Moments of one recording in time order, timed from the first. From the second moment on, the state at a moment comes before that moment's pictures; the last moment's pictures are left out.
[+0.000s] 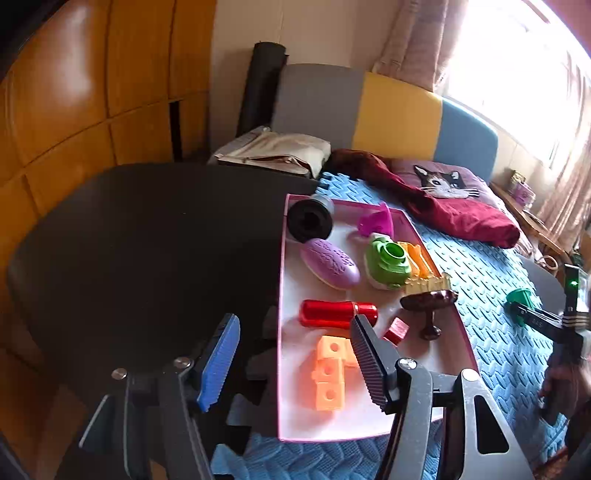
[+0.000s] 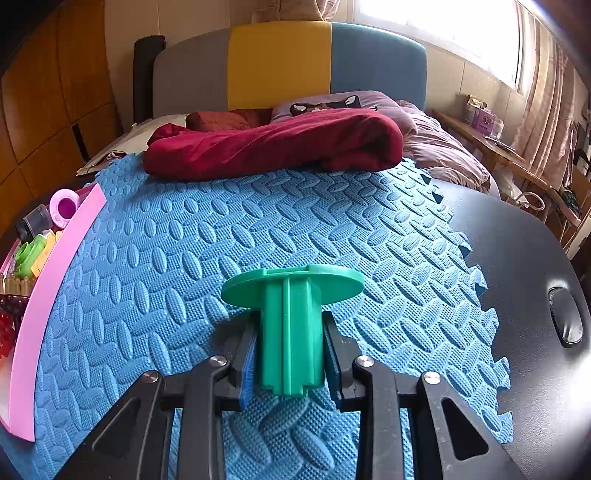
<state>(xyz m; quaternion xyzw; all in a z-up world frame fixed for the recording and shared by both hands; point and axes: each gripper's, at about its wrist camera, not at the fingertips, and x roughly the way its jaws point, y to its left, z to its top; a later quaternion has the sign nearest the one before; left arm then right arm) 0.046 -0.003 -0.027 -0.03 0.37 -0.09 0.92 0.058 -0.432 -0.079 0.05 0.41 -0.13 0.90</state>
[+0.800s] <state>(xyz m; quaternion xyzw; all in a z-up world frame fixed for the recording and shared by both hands) 0.040 0.017 -0.031 -0.05 0.38 -0.07 0.92 0.020 -0.228 -0.015 0.01 0.39 0.17 0.90</state>
